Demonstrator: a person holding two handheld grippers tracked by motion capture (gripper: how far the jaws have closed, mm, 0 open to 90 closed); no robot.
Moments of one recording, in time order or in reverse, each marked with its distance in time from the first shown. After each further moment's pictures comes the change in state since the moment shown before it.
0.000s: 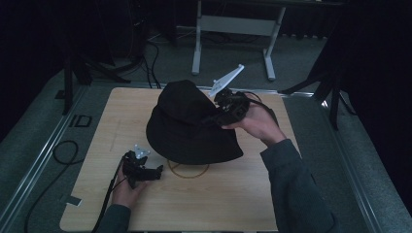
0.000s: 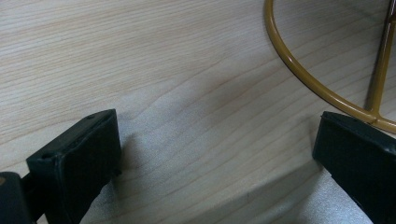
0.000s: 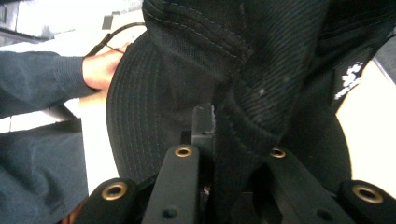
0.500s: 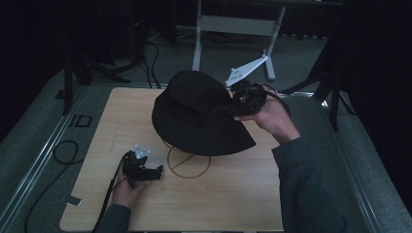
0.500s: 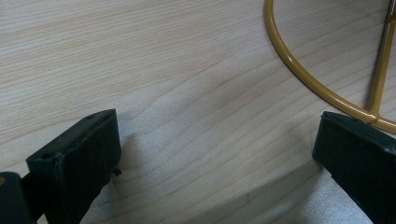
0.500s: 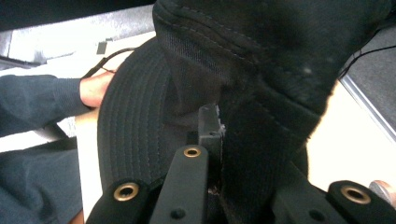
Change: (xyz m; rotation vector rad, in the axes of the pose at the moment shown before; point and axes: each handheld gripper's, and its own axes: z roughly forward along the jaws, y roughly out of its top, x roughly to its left) left arm 0.000 0.000 0.000 -0.001 0.000 -0.001; right arm -0.005 -0.007 -0.040 -0.103 -0.050 0.020
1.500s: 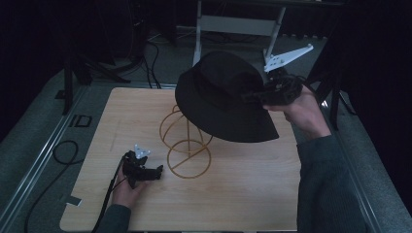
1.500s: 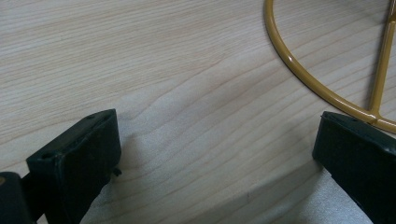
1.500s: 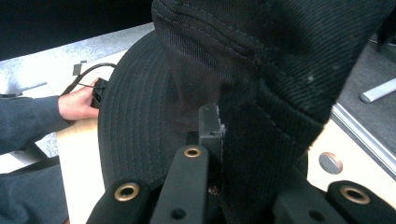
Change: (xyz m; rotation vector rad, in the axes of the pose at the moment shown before) left arm 0.000 0.000 0.000 0.001 -0.001 0.002; right arm -0.025 -0.025 -0.063 -0.091 -0.104 0.091
